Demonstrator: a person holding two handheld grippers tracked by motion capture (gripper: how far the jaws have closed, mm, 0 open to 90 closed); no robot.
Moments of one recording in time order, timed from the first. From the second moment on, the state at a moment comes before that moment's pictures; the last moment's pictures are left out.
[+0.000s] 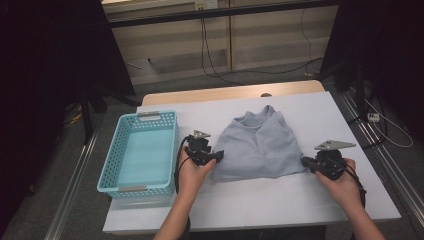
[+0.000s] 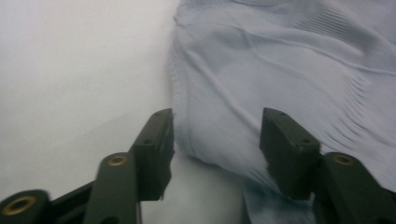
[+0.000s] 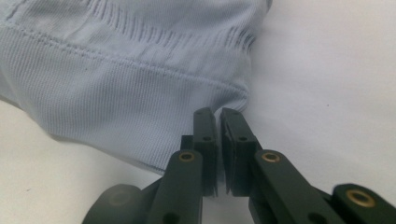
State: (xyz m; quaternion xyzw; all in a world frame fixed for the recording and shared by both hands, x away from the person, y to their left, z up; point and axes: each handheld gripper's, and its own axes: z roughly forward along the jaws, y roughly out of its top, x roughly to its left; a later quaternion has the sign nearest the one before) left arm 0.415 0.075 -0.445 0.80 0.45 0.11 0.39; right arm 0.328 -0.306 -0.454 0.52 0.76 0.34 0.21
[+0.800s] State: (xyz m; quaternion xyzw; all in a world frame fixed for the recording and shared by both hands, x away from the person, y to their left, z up) left arm 0.426 0.072 -0.461 0.80 0.46 0.07 0.39; right arm 0.326 -0.308 -0.451 0.51 0.75 0.36 0.20
